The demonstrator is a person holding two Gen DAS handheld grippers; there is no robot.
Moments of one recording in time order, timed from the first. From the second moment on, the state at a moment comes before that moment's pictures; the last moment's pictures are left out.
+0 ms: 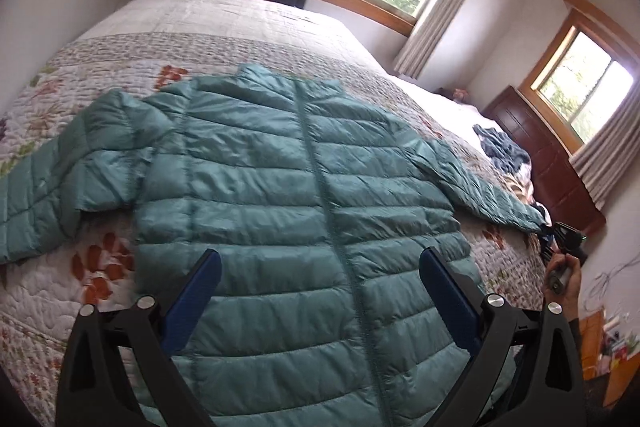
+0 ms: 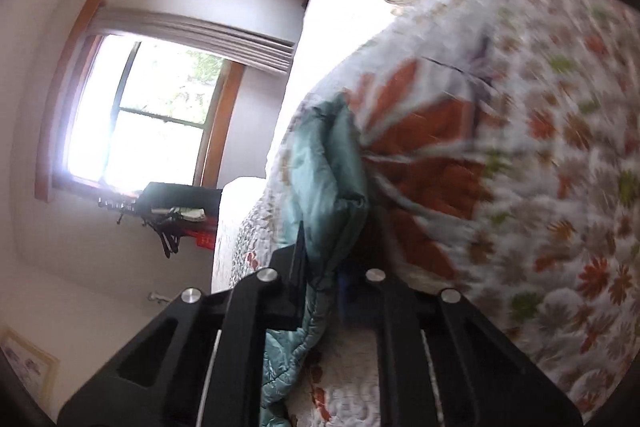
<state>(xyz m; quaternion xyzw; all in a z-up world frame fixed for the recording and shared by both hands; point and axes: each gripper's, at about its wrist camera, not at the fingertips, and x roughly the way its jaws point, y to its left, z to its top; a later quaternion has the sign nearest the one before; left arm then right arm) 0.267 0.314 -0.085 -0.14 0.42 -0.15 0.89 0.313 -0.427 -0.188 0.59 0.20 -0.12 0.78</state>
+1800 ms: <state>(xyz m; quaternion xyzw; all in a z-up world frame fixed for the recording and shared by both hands) 0.226 0.565 -0.130 -0.39 0.36 -0.05 0.85 0.478 0.238 -0.158 -0.03 0.46 0.30 0.83</state>
